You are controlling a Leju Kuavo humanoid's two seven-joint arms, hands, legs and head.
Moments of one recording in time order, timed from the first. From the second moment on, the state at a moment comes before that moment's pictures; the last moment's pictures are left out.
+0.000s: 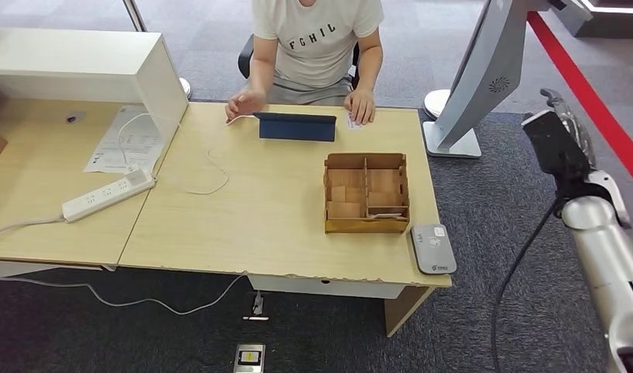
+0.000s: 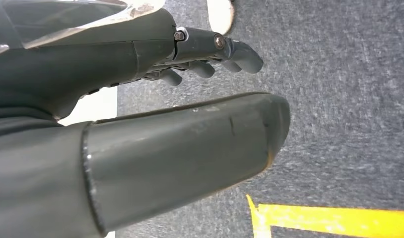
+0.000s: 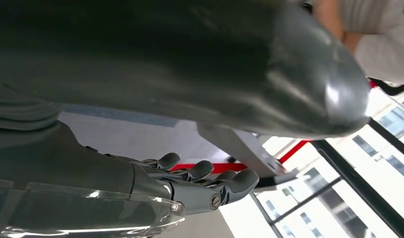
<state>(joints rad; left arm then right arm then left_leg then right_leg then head) -0.16 0.13 1.35 -0.16 -1.42 -0.02 0.04 -0.86 -0.46 0.39 -0.70 0.27 -0.05 -0.25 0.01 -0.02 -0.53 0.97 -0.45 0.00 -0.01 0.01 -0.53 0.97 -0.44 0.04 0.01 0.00</state>
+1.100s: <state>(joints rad) -0.19 0.12 1.35 -0.16 -1.43 0.01 0.05 -0.48 -0.45 0.58 -1.36 0.50 -0.17 0.07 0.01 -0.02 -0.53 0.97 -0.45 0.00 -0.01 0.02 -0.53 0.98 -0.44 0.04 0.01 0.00</state>
